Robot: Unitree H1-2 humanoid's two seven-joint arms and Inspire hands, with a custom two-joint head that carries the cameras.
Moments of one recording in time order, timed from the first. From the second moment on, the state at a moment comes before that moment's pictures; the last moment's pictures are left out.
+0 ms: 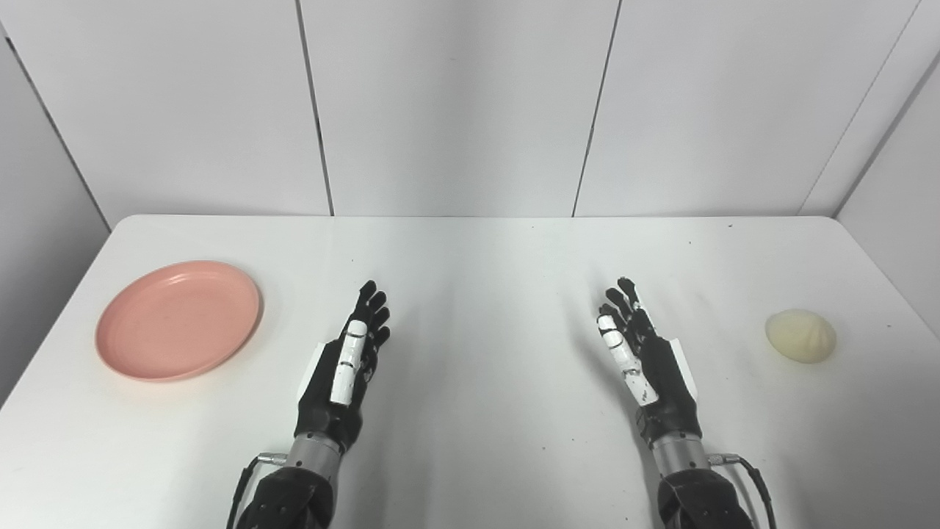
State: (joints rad) left arm -0.19 -0.06 -0.07 0.09 -0.09 0.05 -0.10; right arm -0.14 -0.07 -0.04 -0.01 -0.01 -0.01 -0.01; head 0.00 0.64
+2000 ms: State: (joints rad) left arm -0.37 -0.10 0.08 0.32 -0.11 -0.19 0.05; right arm -0.17 -0.14 -0.09 0.07 0.14 -0.13 0.07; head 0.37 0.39
